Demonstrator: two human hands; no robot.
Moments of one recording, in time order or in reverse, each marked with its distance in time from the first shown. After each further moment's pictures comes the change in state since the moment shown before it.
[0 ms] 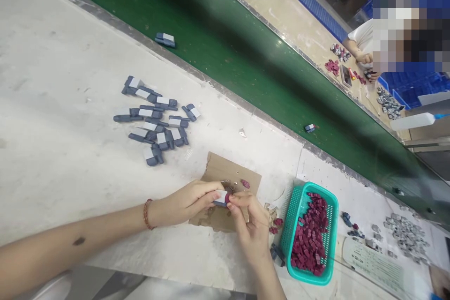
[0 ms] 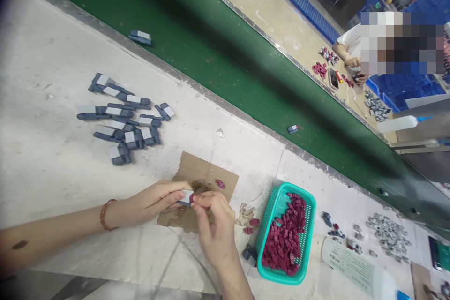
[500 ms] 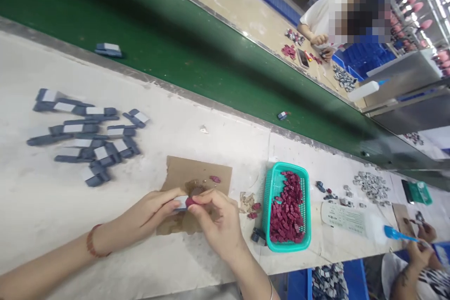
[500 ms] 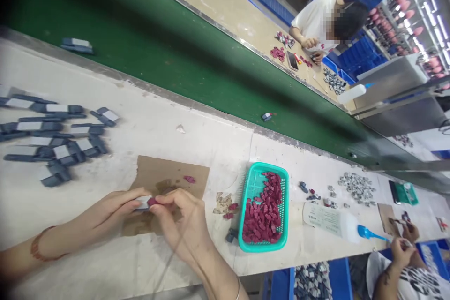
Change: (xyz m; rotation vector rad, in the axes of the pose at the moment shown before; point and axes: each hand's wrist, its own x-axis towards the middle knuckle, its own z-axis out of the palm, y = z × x) left_hand -0.007 0.002 0.008 0.258 0.019 0.027; right_hand -0.012 -0.005 0.005 0.136 0.081 0.211
